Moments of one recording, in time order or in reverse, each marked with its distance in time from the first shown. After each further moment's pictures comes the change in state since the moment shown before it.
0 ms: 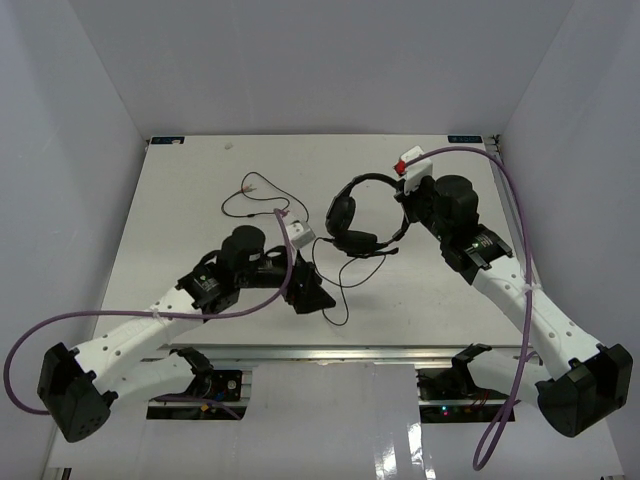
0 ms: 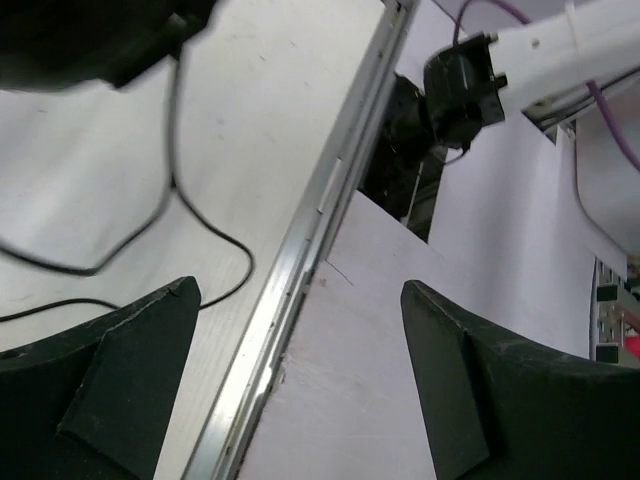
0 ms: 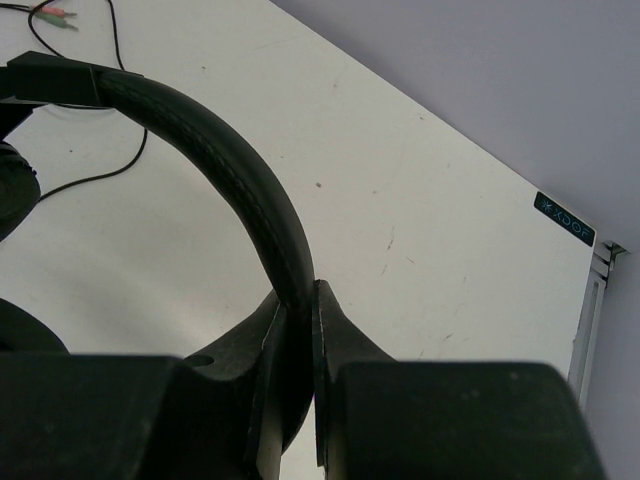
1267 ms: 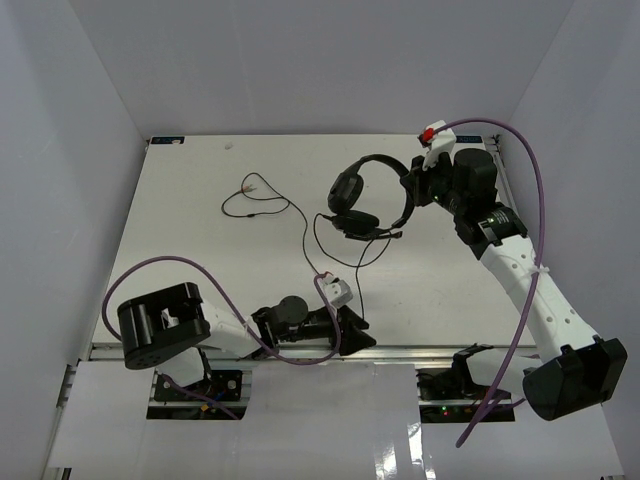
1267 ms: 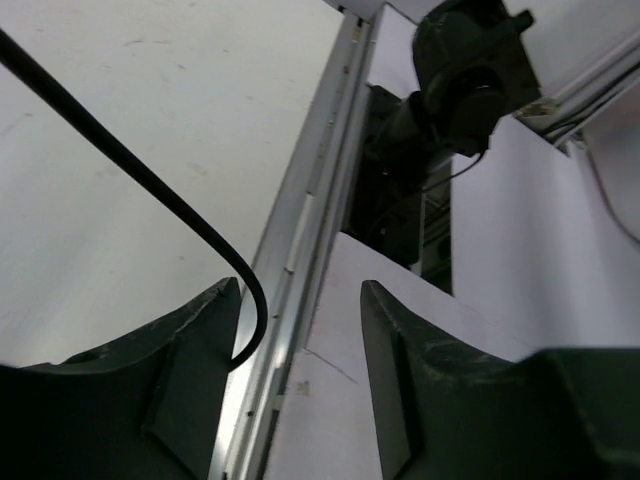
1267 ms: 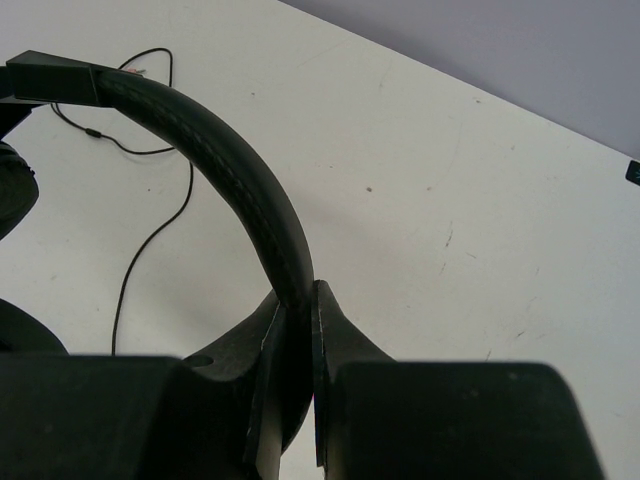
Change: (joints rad) left arm -0.478 0.558 -0.405 1.249 -0.376 -0.147; right arm -0.159 0.098 0.193 -0.147 -0.246 0.228
